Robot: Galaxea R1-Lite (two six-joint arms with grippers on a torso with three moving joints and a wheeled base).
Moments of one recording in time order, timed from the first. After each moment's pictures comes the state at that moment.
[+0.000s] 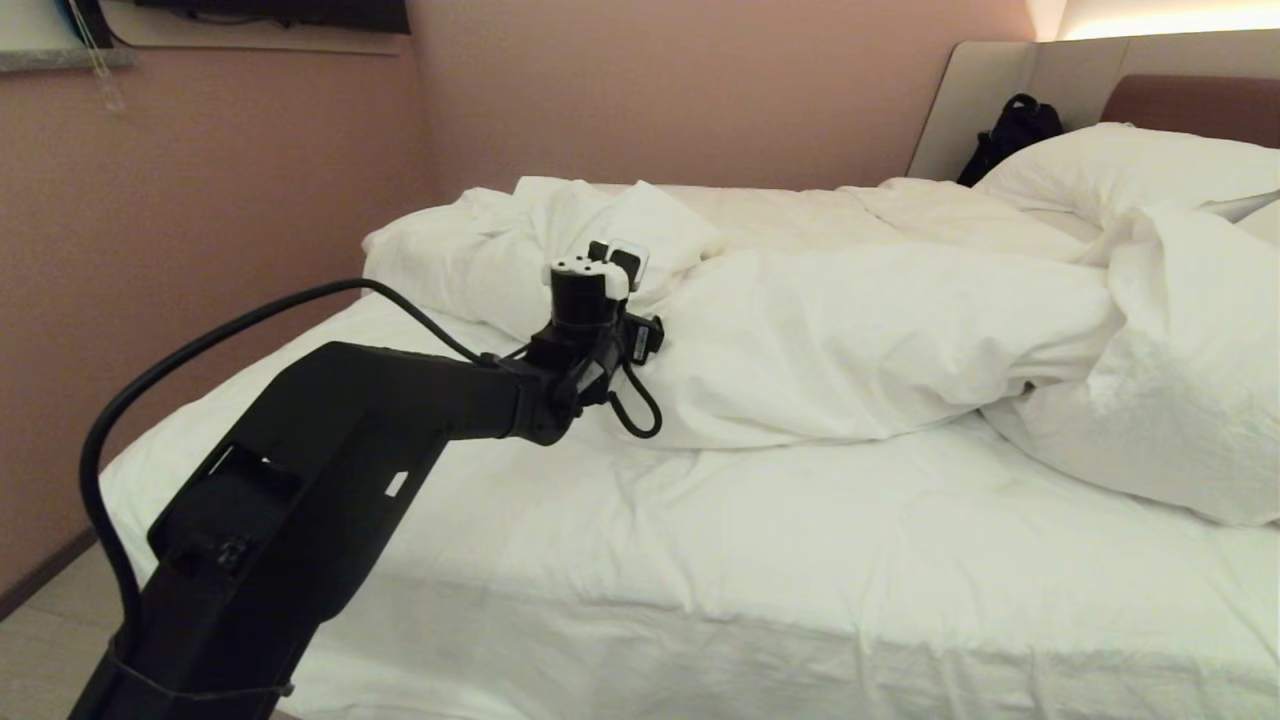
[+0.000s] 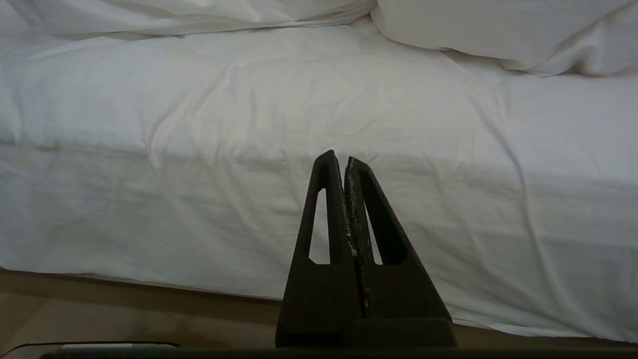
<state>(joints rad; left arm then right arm) -0.50 2.47 -1.92 -0.52 0.33 0.26 0.00 0.00 0.00 0.00 0.00 -0.01</state>
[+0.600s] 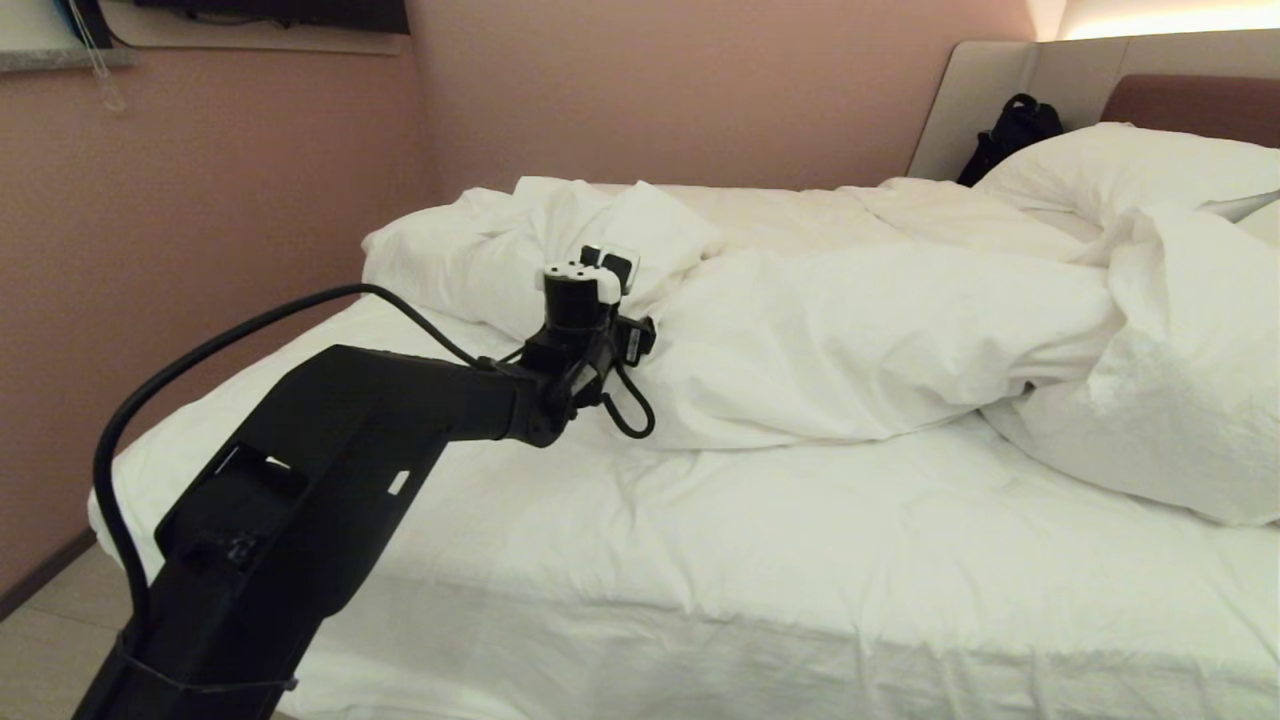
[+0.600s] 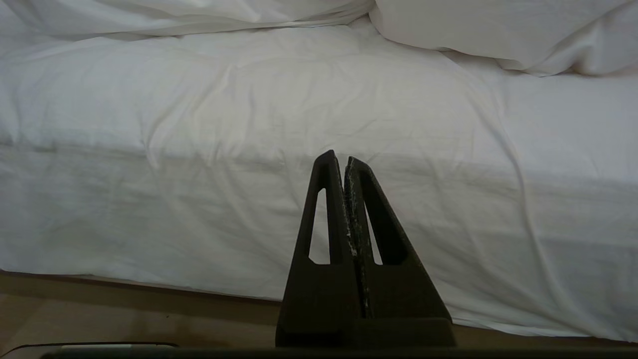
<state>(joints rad) -0.48 2.48 -1.93 -0.54 0.33 0.26 0.00 0.00 0.00 0.00 0.00 -0.01</state>
